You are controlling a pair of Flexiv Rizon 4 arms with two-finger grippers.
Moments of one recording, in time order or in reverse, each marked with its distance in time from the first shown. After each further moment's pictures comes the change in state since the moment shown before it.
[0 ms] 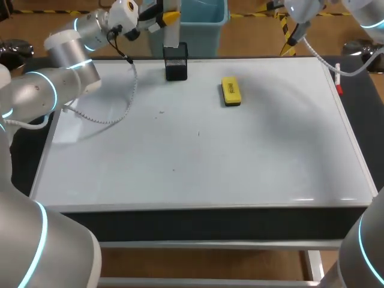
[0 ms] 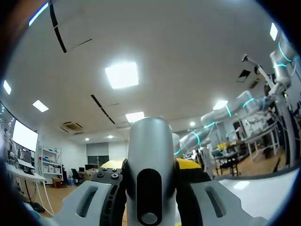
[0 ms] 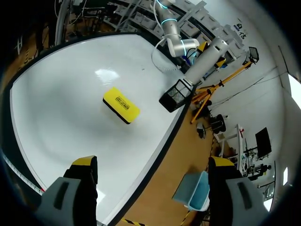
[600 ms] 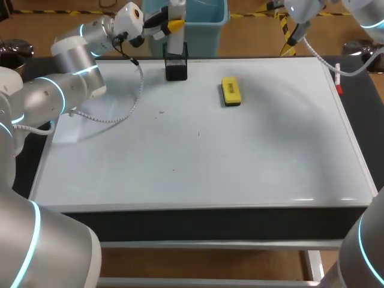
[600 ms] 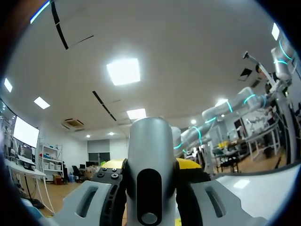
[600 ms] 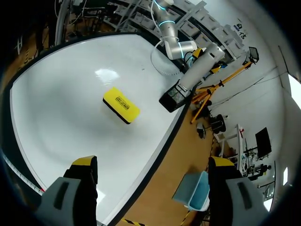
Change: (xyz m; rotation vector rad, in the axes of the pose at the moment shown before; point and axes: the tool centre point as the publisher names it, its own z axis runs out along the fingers) left arm -0.001 0.028 -0.004 -0.021 -0.017 -0.012; right arm 0.000 0.000 0.000 -0.001 0.000 0.000
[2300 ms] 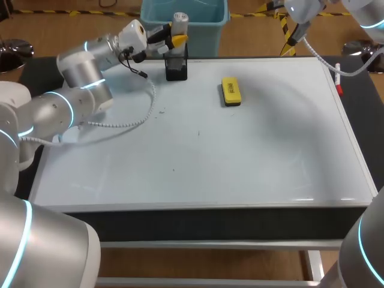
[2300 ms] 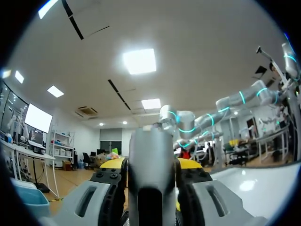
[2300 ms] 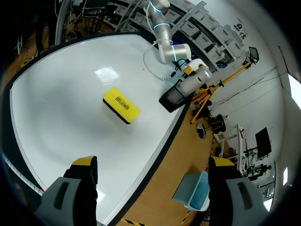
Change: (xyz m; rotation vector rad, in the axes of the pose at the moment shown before) left arm -0.020 0.067 -0.029 -0.082 -0.135 -0.052; right arm 0.000 0.000 0.000 0.000 -0.001 0.000
